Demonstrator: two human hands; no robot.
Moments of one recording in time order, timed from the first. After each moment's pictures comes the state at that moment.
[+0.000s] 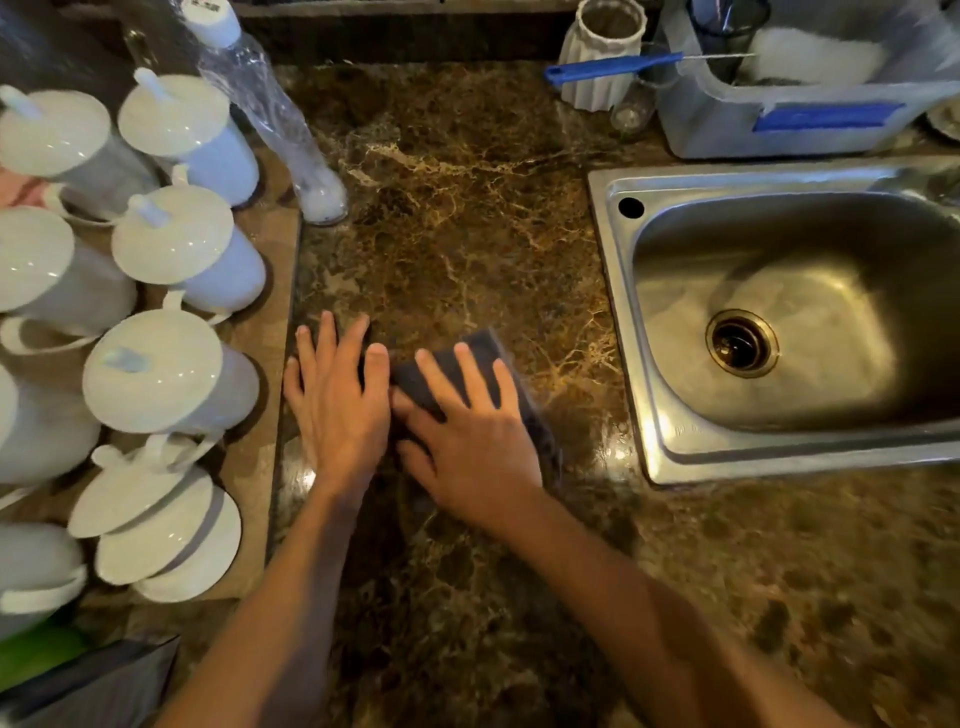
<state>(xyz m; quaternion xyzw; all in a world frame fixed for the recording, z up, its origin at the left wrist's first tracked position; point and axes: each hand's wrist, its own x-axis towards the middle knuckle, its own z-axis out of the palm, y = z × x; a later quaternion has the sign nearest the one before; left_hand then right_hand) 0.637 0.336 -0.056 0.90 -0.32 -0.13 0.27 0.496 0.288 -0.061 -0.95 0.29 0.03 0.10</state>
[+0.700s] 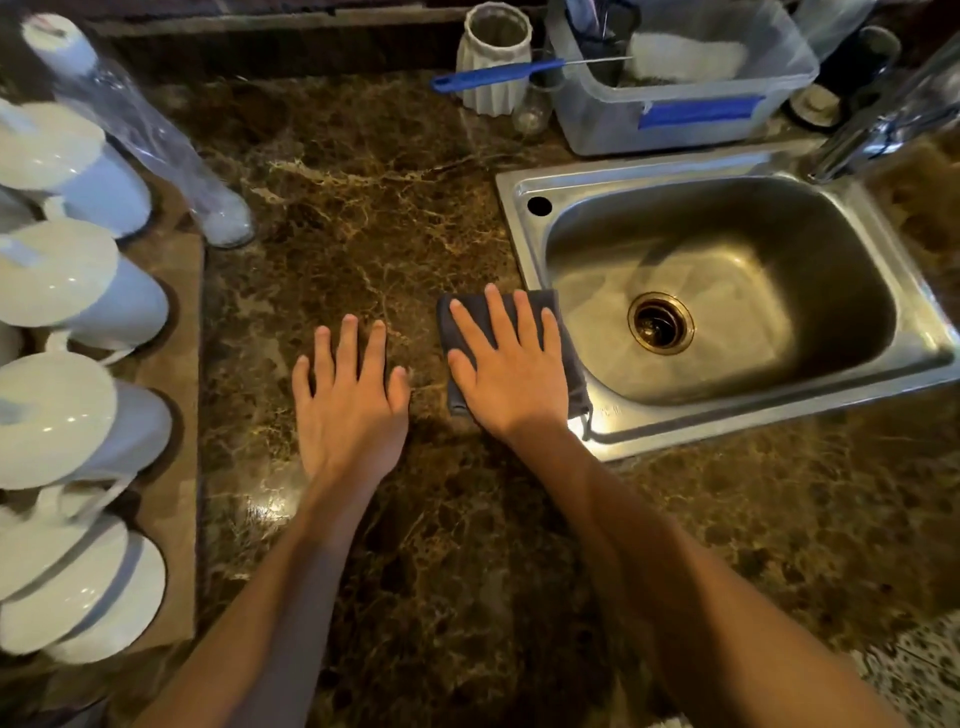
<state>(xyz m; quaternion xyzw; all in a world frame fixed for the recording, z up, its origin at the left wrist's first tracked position) 0.591 0.300 -0.078 0.86 -0.50 -0.05 0.08 0.442 0.195 -0.068 -0.87 0.48 0.05 0.07</state>
